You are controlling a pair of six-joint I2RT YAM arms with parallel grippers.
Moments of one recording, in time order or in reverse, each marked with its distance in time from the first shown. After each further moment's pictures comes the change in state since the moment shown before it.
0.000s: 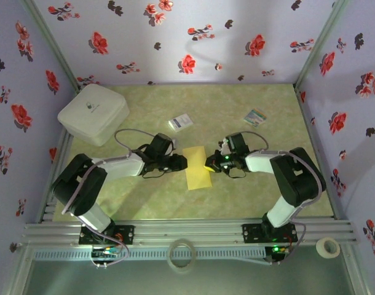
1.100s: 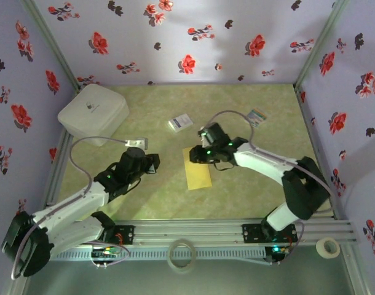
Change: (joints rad) left arm -0.011 -0.626 -0.266 -0.076 -0.511 0.155; right arm 0.244 -0.148 0.303 -0.422 0.398 -0.273
